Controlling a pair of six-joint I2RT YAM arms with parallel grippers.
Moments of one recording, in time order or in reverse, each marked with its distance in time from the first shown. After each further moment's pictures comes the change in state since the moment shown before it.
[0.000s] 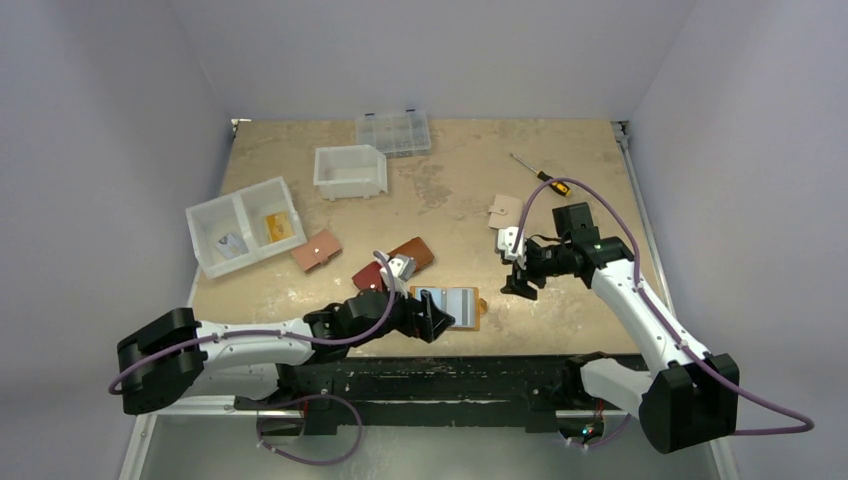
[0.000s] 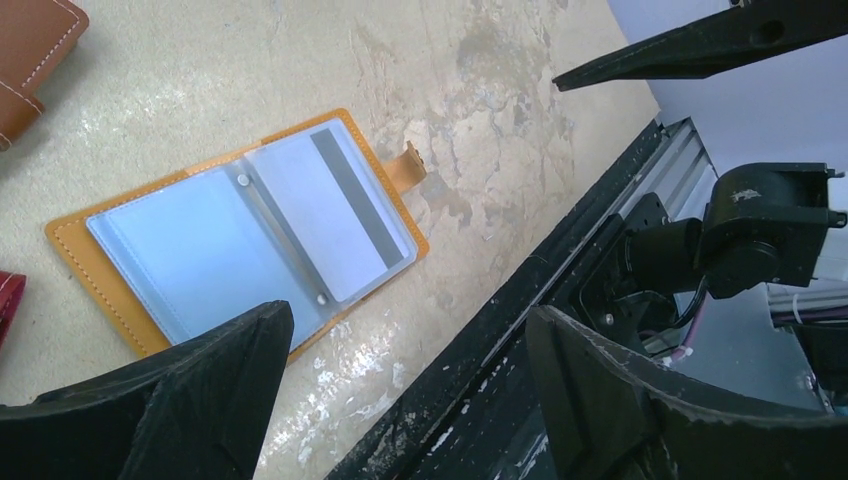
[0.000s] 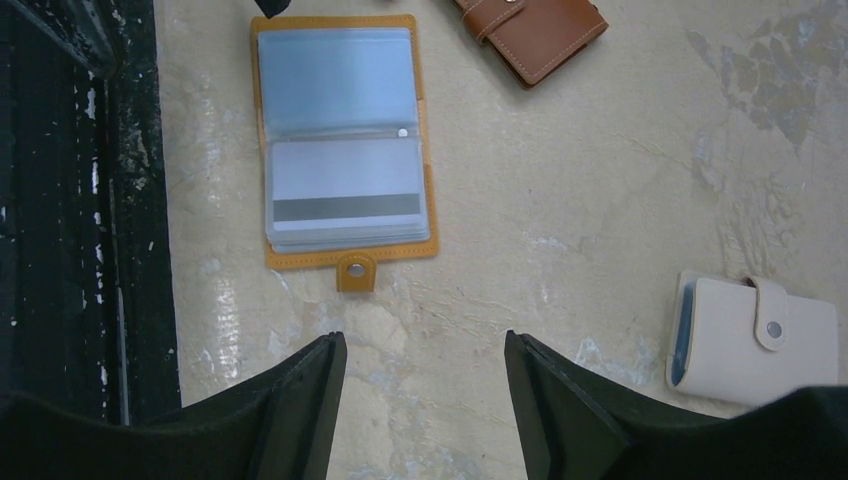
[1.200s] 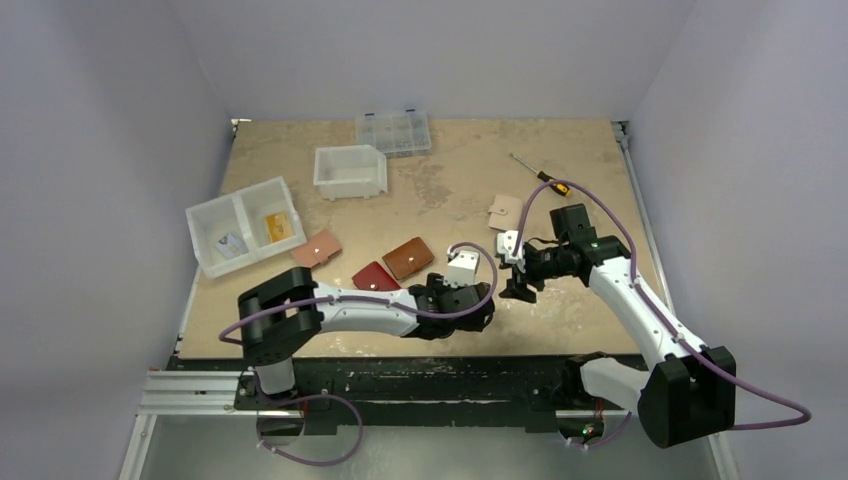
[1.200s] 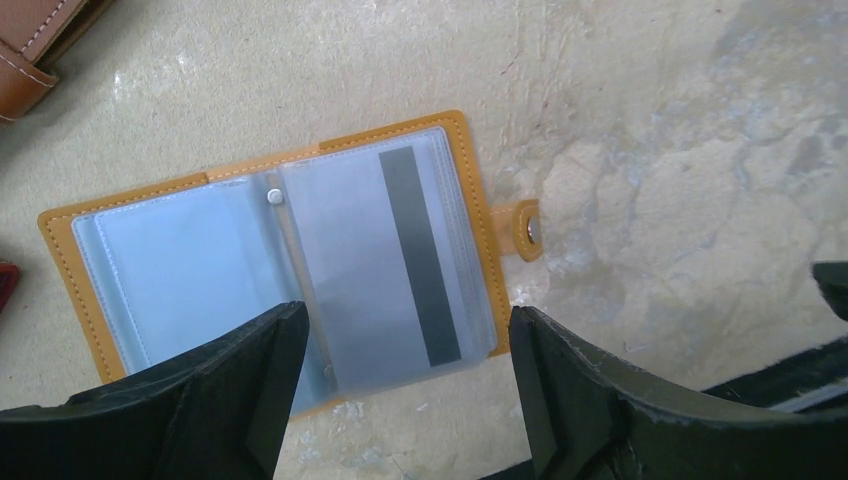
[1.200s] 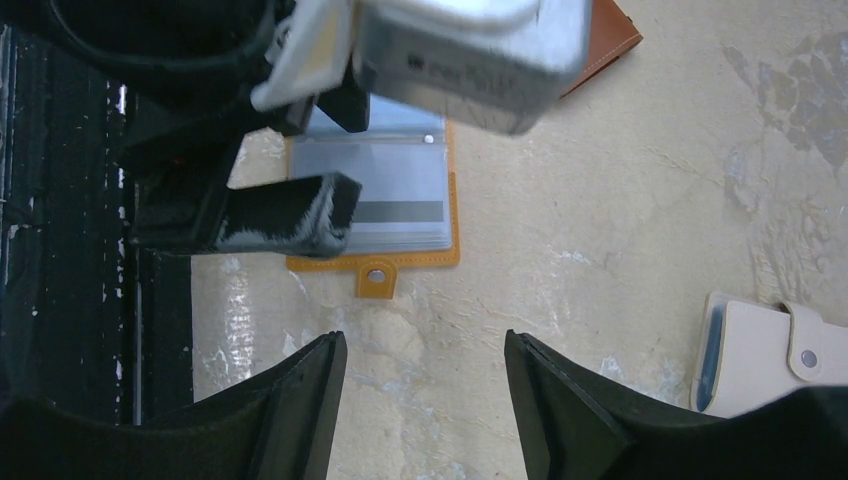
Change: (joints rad) left arm -0.132 0.610 0.684 -0.676 -0.373 -0.190; right arm 0.000 0.026 -0.011 -0.023 -0.048 -0.057
